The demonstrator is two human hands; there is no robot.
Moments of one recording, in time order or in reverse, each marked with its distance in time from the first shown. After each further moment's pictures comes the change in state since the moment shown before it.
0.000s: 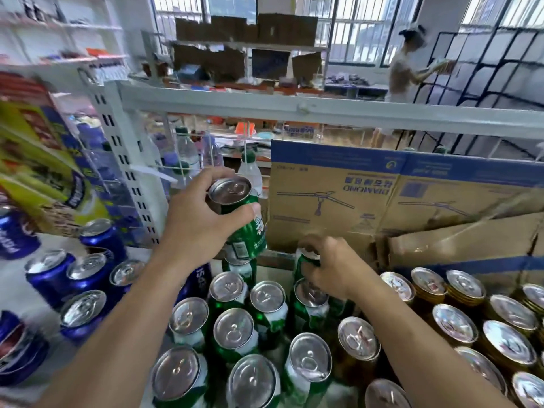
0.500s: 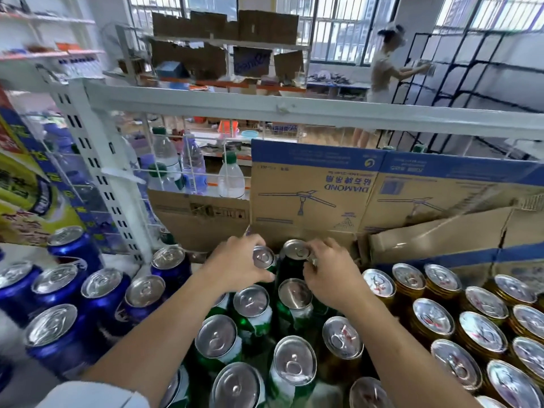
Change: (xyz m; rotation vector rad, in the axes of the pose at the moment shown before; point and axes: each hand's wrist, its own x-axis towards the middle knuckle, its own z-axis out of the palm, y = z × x) left_hand 0.007 -0.049 0.083 0.564 -0.654 -0.119; right_hand -0.012 0.022 0.014 -0.047 0.120 0.204
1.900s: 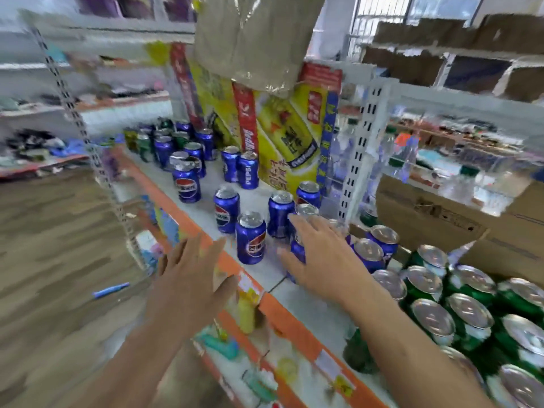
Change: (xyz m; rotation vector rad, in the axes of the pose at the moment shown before) left_hand -0.346 -0.169 -0.030 0.237 0.519 -0.776; right_hand -0.084 -0.286 0.084 -0.054 -0.325 -0.759
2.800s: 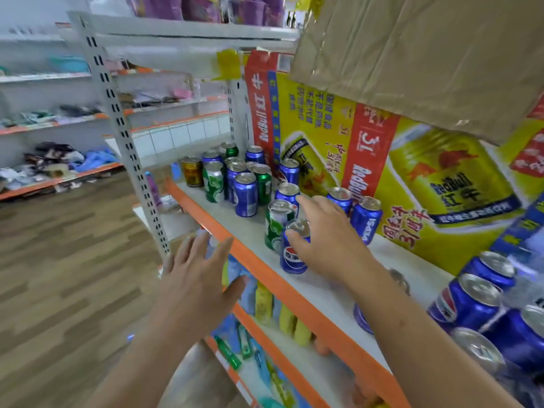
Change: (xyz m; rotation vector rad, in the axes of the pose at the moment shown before) left_hand 0.223 -0.284 -0.035 -0.018 0.012 0.019; right_hand 0.327 -0.196 0.091 0.058 0.093 0.012
